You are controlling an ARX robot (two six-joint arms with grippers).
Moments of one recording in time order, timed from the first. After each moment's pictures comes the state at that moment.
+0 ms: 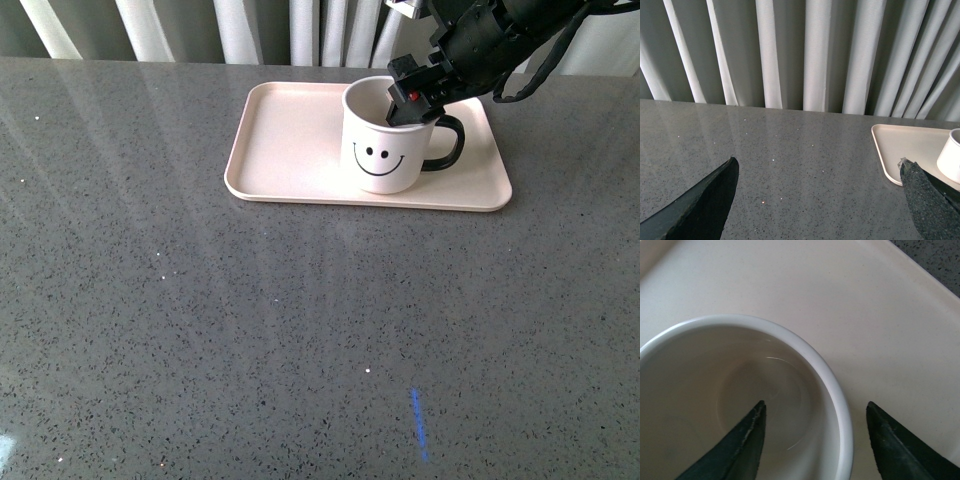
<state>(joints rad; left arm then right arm) 0.00 0.02 0.01 0.00 0.00 -0.01 0.11 2.29 1.71 -0.35 -0.22 -0.40</state>
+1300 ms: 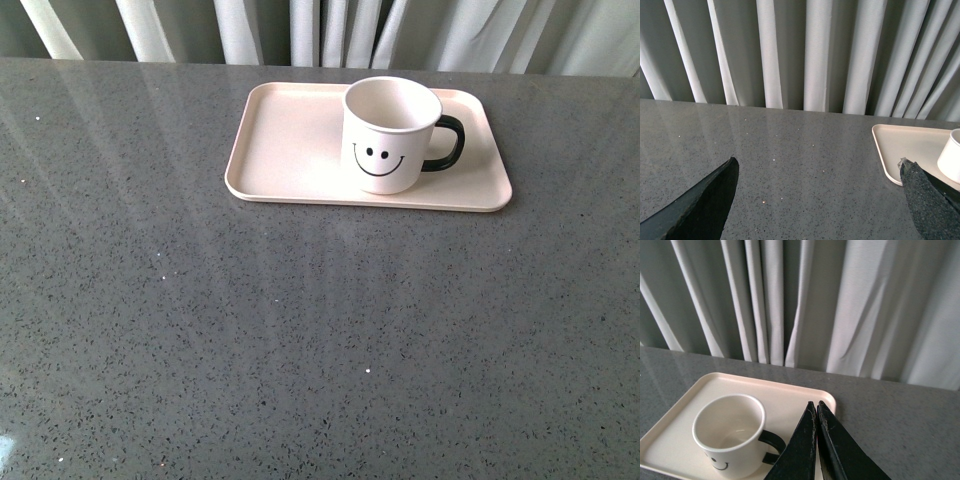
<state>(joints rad) 0.00 0.02 0.01 0.00 0.00 -0.01 0.00 1.50 0.41 1.08 0.00 -0.01</state>
